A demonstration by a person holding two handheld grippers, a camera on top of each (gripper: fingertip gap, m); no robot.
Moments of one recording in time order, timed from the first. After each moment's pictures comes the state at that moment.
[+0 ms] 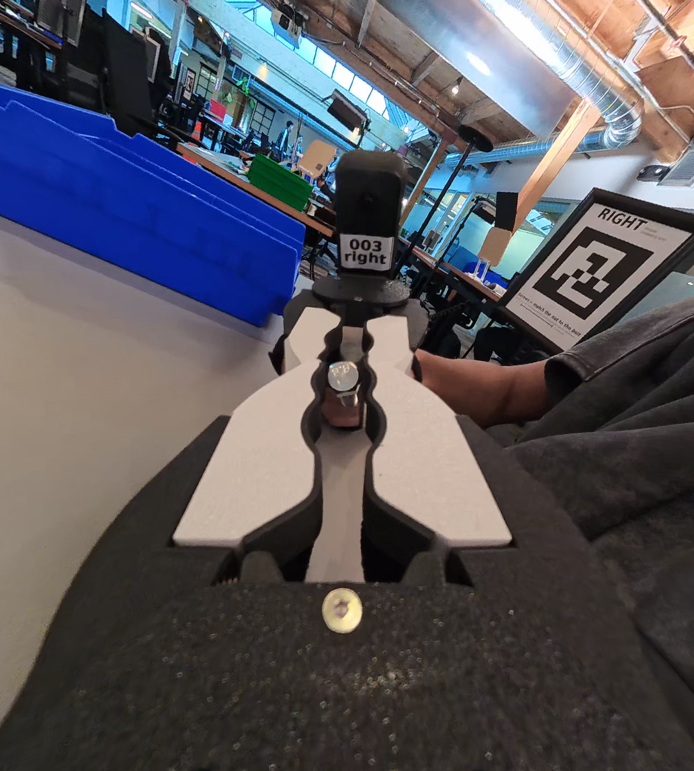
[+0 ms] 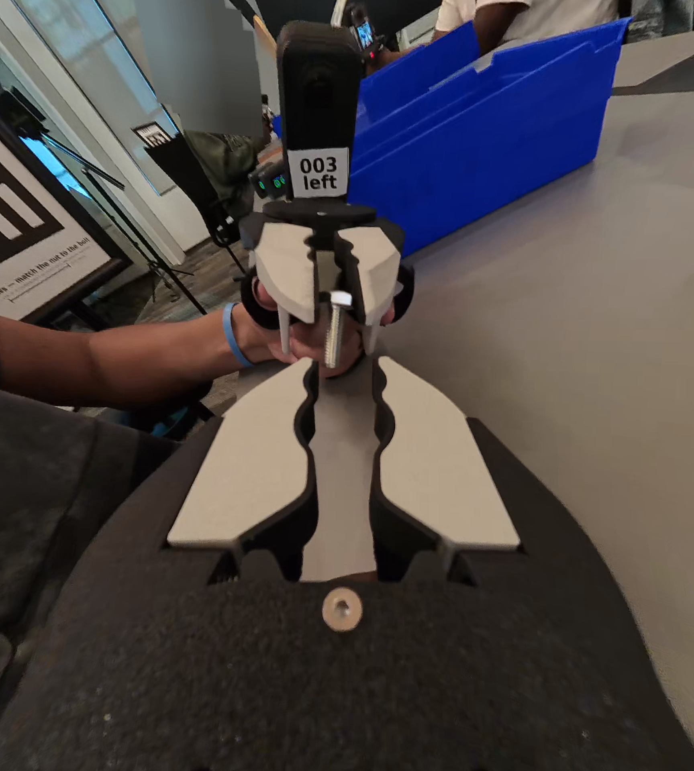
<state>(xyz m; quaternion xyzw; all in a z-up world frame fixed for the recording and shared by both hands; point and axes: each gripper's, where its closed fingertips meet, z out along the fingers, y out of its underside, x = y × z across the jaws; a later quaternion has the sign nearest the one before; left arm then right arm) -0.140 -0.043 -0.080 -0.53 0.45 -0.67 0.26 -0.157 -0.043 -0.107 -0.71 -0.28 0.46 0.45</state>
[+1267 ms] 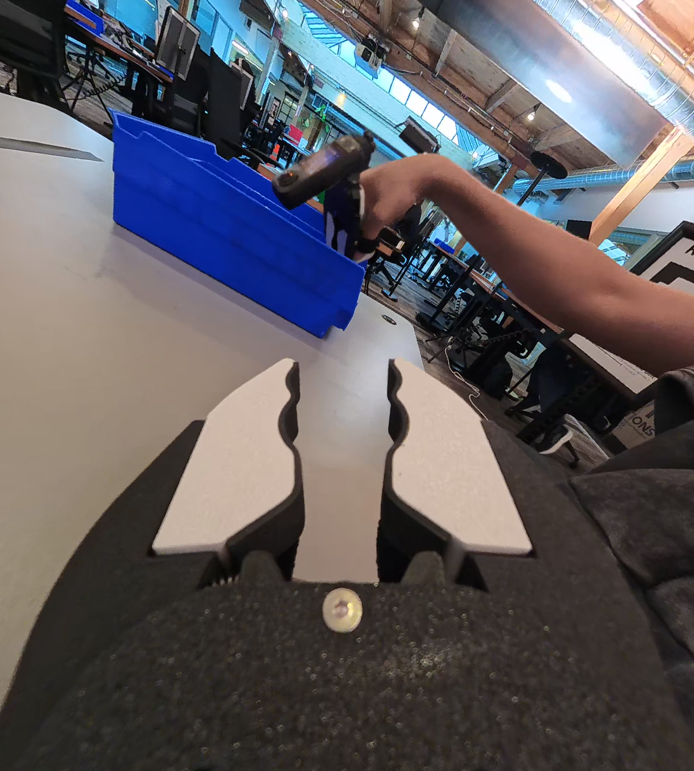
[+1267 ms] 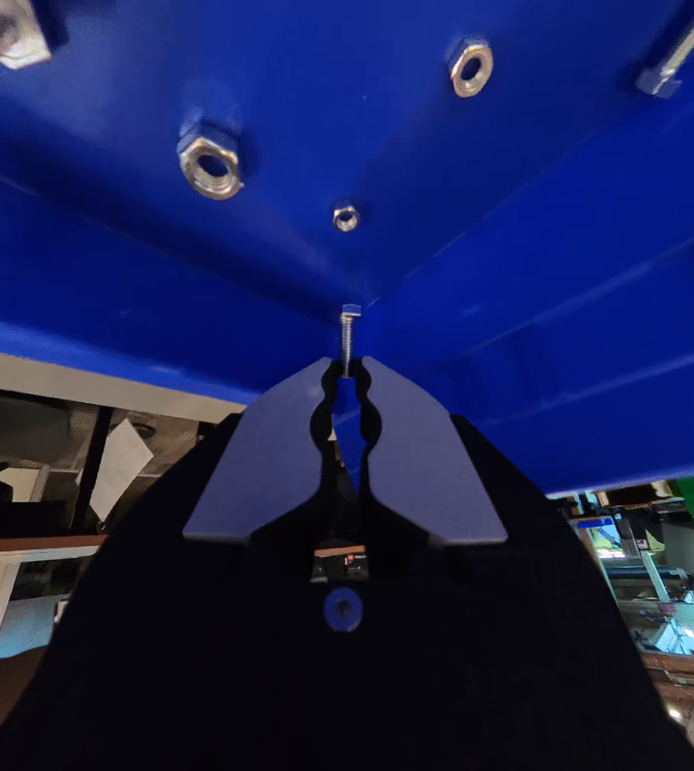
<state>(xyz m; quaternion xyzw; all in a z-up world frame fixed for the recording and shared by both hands) -0.136 -0.009 -0.087 -0.58 0.41 -0.64 0.30 0.262 -0.097 -0.159 -0.94 -0.20 -0.10 -0.24</state>
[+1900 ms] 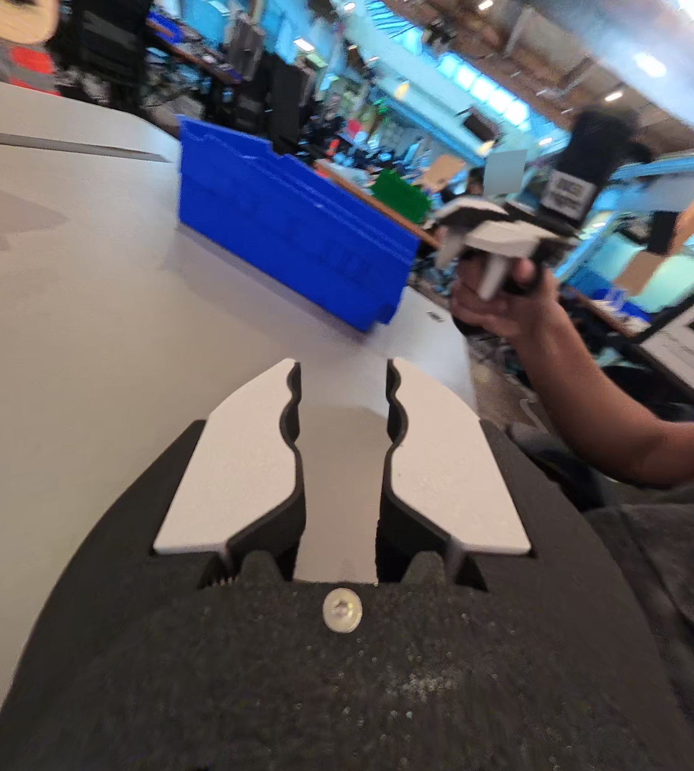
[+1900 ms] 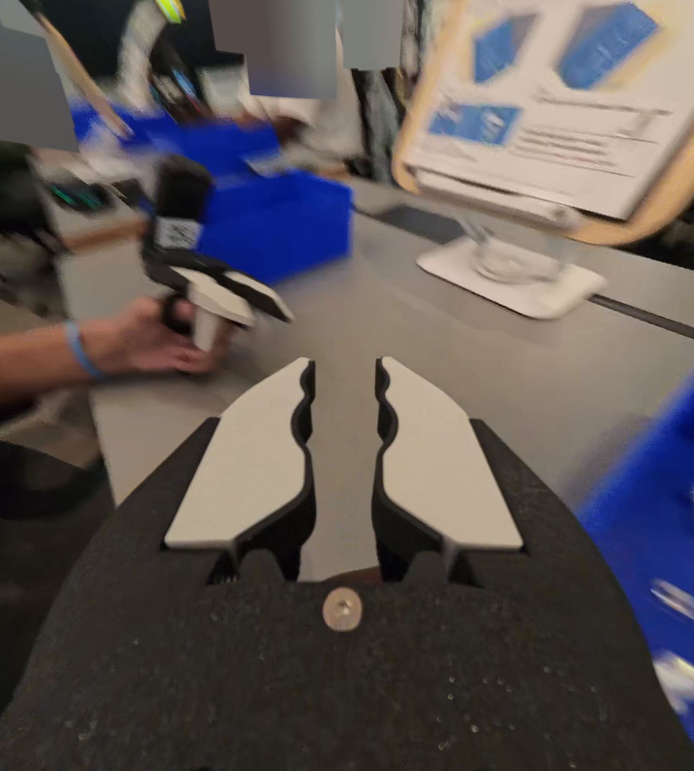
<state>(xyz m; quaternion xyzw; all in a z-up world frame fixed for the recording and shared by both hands) -0.136 0.003 -0.095 -0.63 0.39 -0.58 0.34 -0.018 -0.047 -0.039 -0.74 -0.23 0.23 0.59</state>
